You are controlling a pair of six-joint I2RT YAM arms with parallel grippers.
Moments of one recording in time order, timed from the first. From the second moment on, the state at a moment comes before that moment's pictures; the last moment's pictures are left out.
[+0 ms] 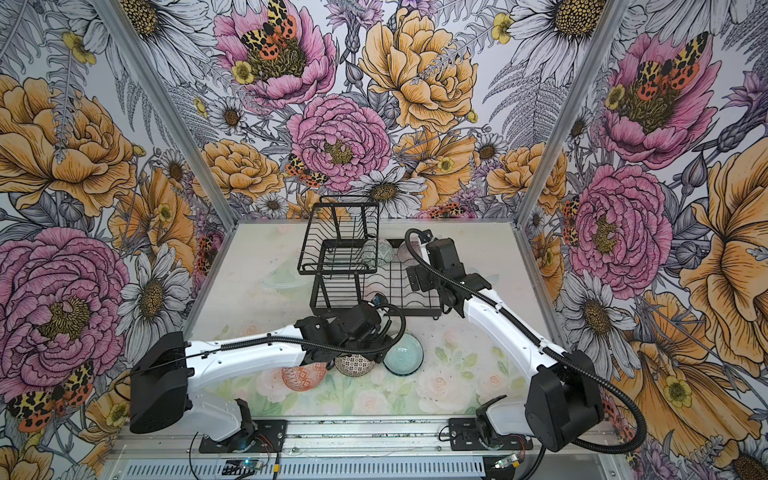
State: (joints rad) left arm -1.10 1.52 1.03 -0.42 -0.19 -0.45; right arm 0.42 1.35 1.06 -0.41 0.16 -0.02
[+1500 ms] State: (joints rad) left arm -1.18 1.74 1.30 -0.71 -0.36 -0.45; right arm 0.37 1.30 0.99 -0.42 0.15 -0.01
